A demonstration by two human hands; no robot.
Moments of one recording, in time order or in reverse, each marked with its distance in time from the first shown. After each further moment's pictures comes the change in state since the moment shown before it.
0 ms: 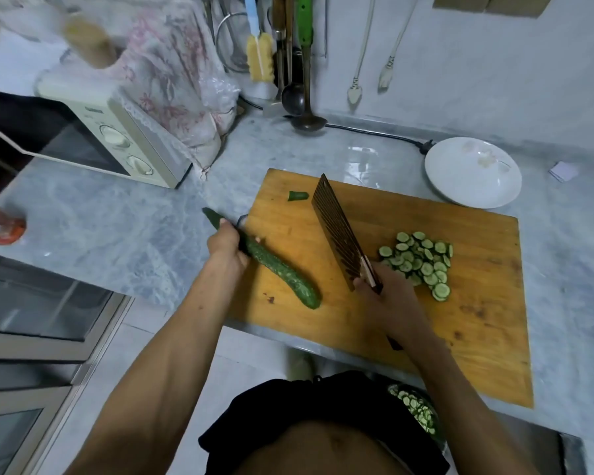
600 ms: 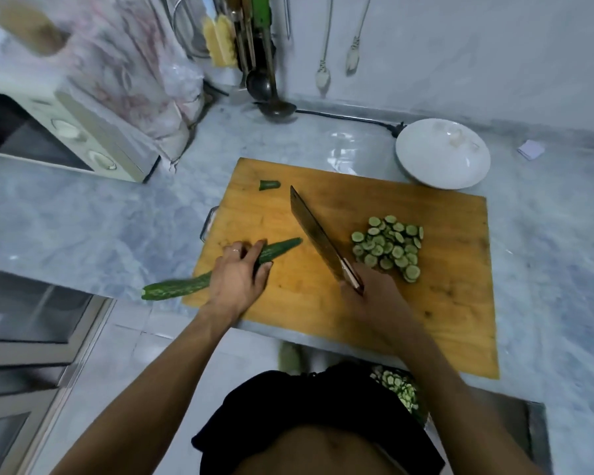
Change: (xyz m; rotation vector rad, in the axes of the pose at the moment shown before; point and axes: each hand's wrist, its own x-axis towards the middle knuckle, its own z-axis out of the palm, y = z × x) left_hand -0.004 -0.085 -0.052 1.735 -0.352 1.240; right_hand -0.015 0.026 -0.016 -0.141 -0.090 0.002
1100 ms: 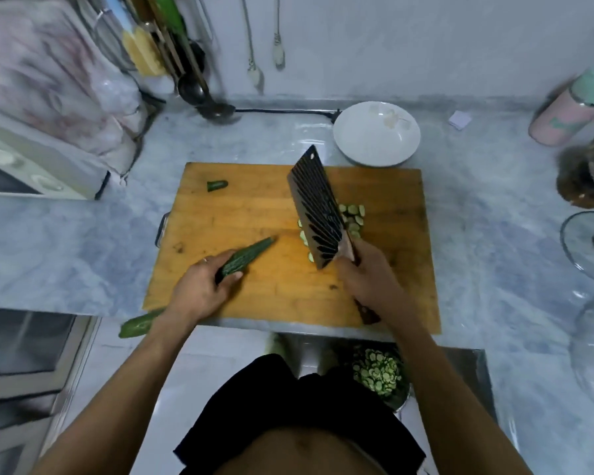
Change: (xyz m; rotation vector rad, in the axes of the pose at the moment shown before) left_hand -0.019 0.038 -0.031 -0.259 -0.255 0.010; right_hand -0.041 0.029 -0.059 0.407 0.140 0.162
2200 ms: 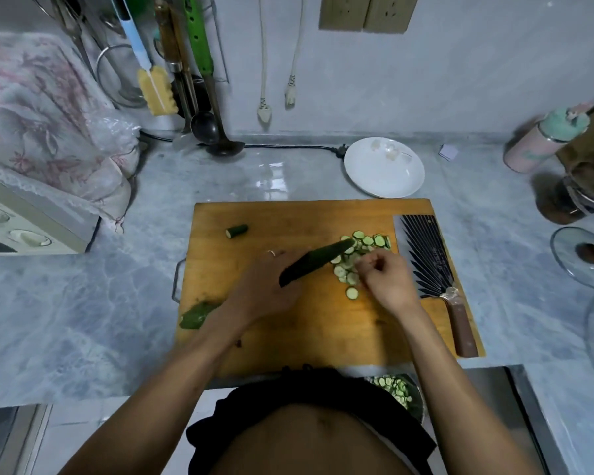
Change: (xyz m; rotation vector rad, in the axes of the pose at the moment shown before) left_hand 0.080 0.020 -0.041 -0.221 -0.172 0.405; right_hand 0.057 -0.036 0.061 -0.119 0.358 0.140
